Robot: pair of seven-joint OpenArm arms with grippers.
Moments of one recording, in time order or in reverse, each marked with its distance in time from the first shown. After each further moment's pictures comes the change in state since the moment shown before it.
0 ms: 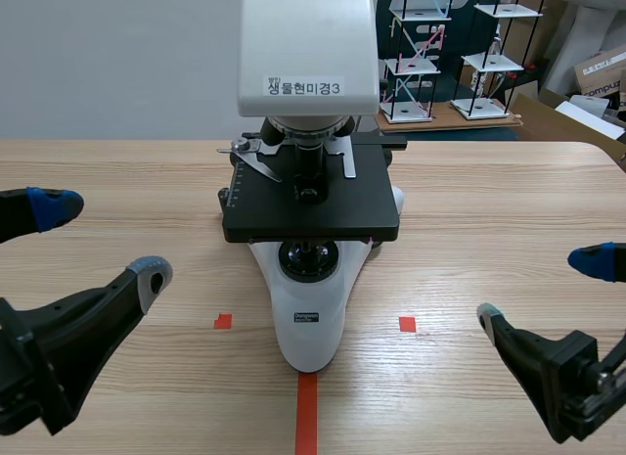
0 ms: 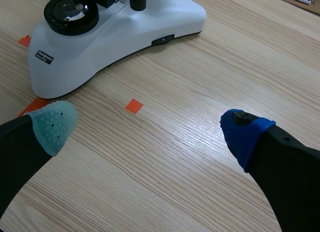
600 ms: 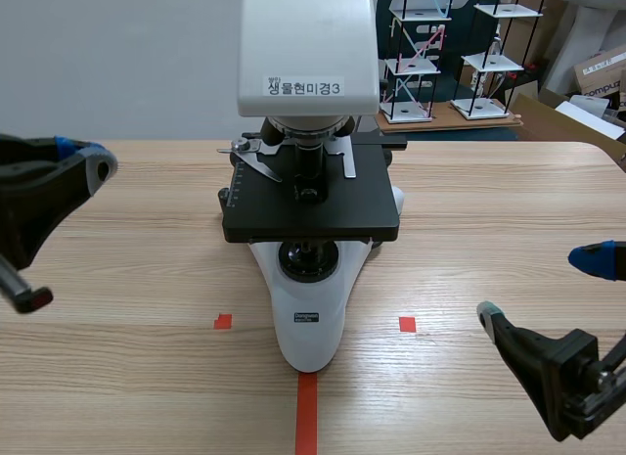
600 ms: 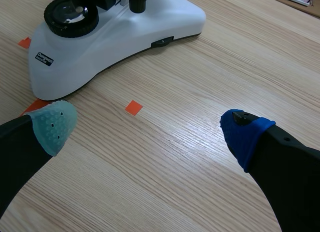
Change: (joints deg) left arm -14.1 0.1 -3.2 -0.6 0.1 -1.9 11.1; right arm 0.0 0.0 0.0 0.0 0.0 0.0 0.4
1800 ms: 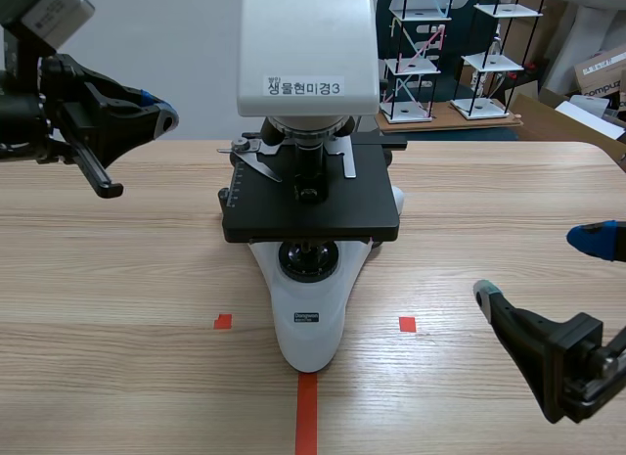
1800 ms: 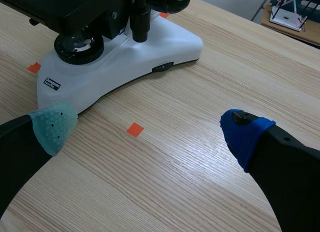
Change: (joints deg) left arm -36.5 3.0 11.5 -21.3 0.3 -16.4 19.8; right arm 0.0 0.0 0.0 0.0 0.0 0.0 5.6
